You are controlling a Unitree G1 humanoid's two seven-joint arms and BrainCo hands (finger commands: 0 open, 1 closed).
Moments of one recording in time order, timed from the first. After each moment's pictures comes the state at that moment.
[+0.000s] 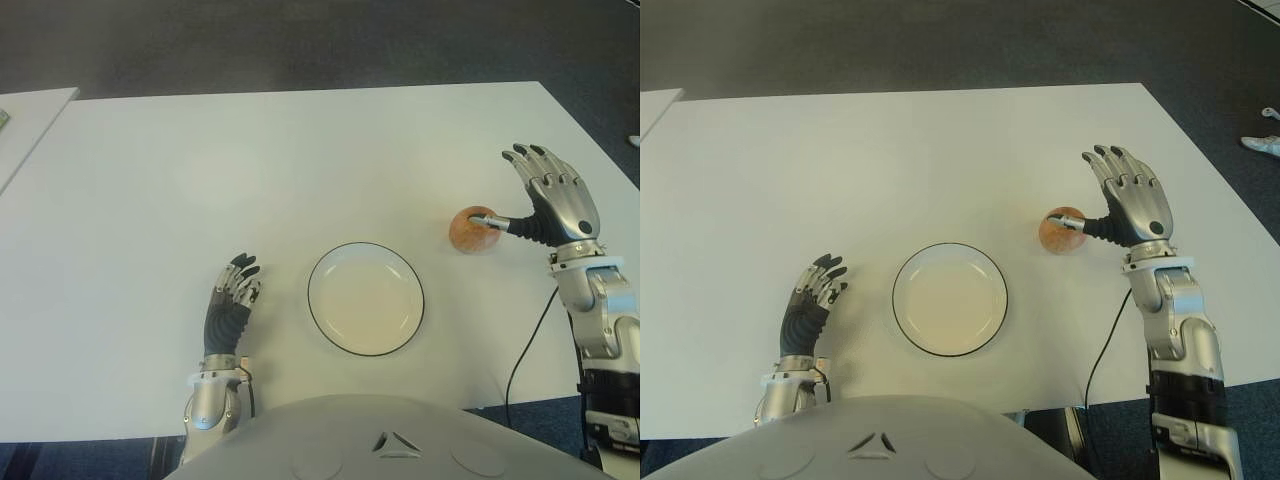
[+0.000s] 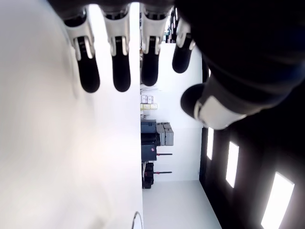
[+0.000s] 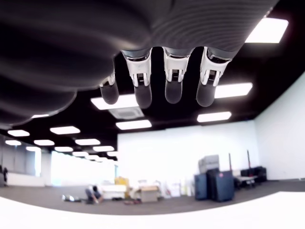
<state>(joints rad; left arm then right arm) 0.64 -0.01 -0.05 -0.10 0.00 -0.40 0.01 0.03 -0.60 -0.23 -0.01 -0.92 -0.29 -0.11</state>
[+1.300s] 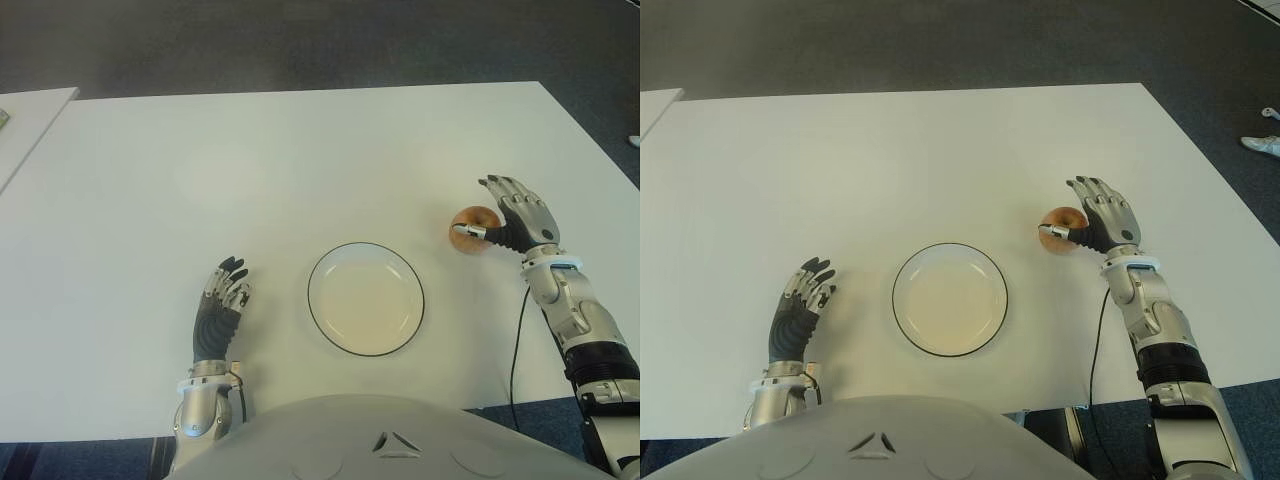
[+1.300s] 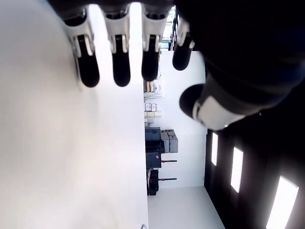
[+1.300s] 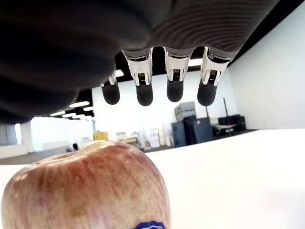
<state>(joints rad) 0.67 0.00 -0.01 -0.12 -0.01 -0.38 0.01 -0.08 -0.65 0.03 0.36 -0.81 -0.25 -0.25</state>
